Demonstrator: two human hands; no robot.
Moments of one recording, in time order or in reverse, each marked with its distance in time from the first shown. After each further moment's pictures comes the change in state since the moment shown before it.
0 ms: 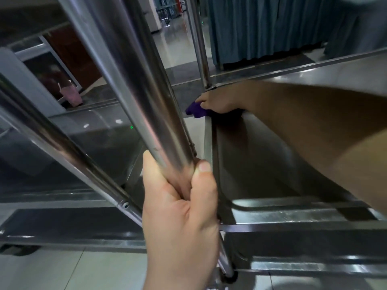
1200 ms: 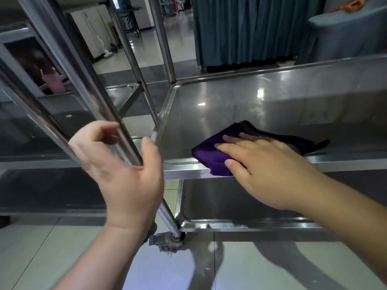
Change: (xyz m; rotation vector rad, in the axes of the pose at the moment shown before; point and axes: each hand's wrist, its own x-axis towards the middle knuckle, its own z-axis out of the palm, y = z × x) left_hand -0.061 0.043 0.013 0.363 0.231 0.502; right_hand -0.359 0.027 0.071 -0.099 0.190 0.047
